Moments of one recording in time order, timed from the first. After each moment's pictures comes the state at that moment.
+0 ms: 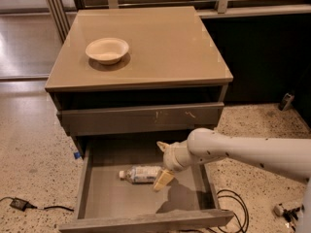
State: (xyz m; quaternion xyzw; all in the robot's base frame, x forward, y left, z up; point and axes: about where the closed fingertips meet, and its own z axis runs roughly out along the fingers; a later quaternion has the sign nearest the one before) arm 0.533 -0.007 0.511 -0.64 0.69 0.17 0.29
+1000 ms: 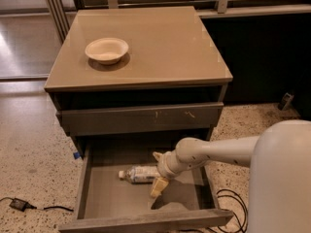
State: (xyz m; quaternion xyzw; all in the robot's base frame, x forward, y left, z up) arm 0.543 0.004 0.422 -0.65 0.70 0.17 0.25
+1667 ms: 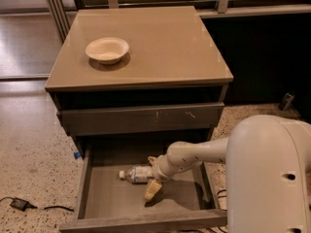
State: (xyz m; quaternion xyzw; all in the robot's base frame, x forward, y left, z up) arm 0.547 0.031 0.378 -0.64 0.70 0.18 0.23
